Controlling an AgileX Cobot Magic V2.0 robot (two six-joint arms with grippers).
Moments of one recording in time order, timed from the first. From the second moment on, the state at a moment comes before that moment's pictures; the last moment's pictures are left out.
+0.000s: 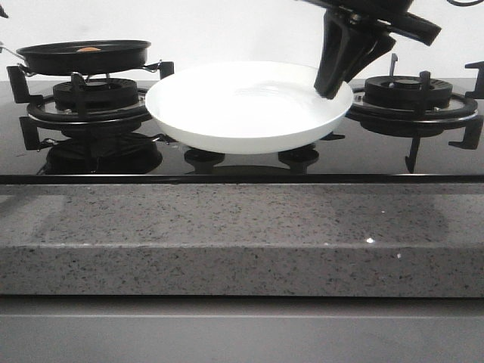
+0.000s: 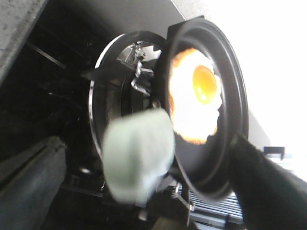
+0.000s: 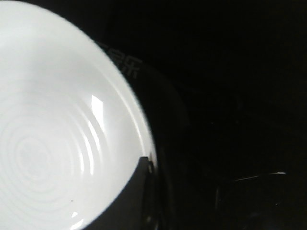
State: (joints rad) left arm 0.33 1.71 -1.30 -1.18 0.93 0.41; right arm 0.28 1.77 -1.59 0.33 1.06 -0.09
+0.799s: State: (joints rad) left arm 0.35 1.78 -1.34 -1.27 1.02 0.41; right arm 0.28 1.77 -1.59 0.33 1.06 -0.09
